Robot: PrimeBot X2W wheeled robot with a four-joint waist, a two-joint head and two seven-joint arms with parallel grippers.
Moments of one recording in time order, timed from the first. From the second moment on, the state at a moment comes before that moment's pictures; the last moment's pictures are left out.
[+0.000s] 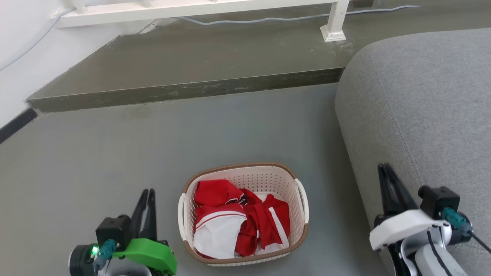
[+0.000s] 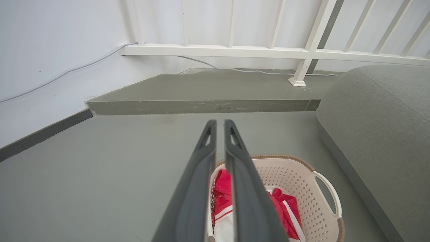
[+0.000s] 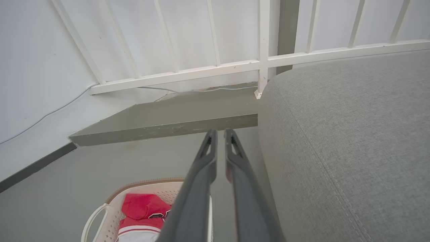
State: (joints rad) left arm -0.03 0.08 -0.30 0.22 -0.34 0.11 -0.25; right arm 0.00 -0.15 0.23 0.21 0.31 -0.08 -0.25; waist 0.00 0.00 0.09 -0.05
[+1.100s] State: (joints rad) left arm -0.01 0.07 -0.21 0.22 -0.75 0.04 -0.16; right arm 0.02 -0.12 0.15 0.21 0.73 -0.03 -0.16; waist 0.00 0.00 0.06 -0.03
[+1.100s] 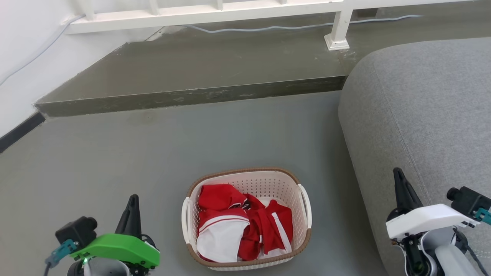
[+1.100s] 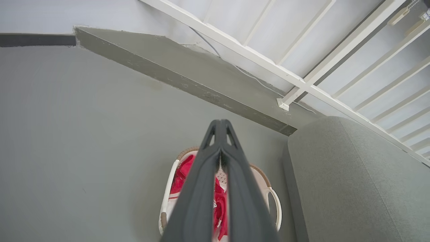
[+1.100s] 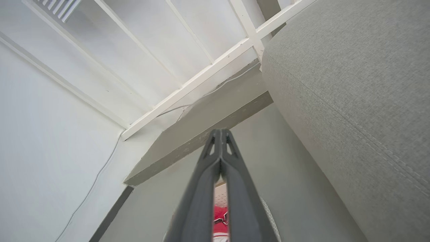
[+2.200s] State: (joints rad) left arm -0.01 0.07 -0.11 0.23 -1.17 -0.03 -0.06; right arm -0.01 -0.10 0.05 0.23 1.16 0.04 -0.06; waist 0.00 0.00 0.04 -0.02
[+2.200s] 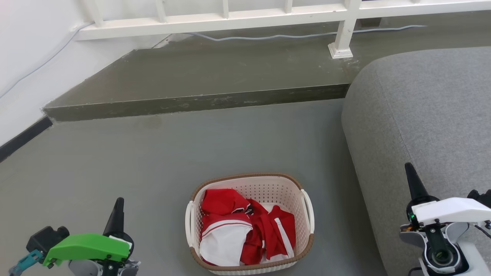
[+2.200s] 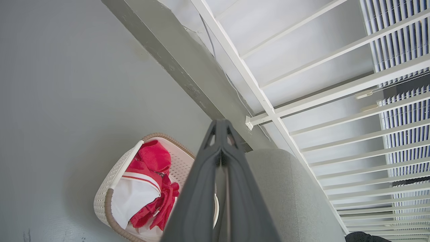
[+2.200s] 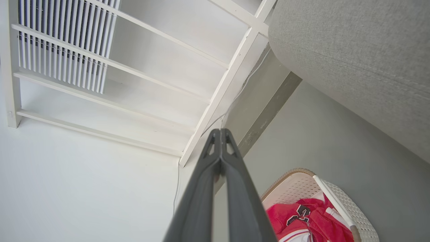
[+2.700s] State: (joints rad) left arm -0.02 0.07 -0.06 0.25 -1.36 -0.06 -0.01; right arm -0.02 -0.09 0.00 0.25 1.35 0.07 -0.01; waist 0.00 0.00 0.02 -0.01
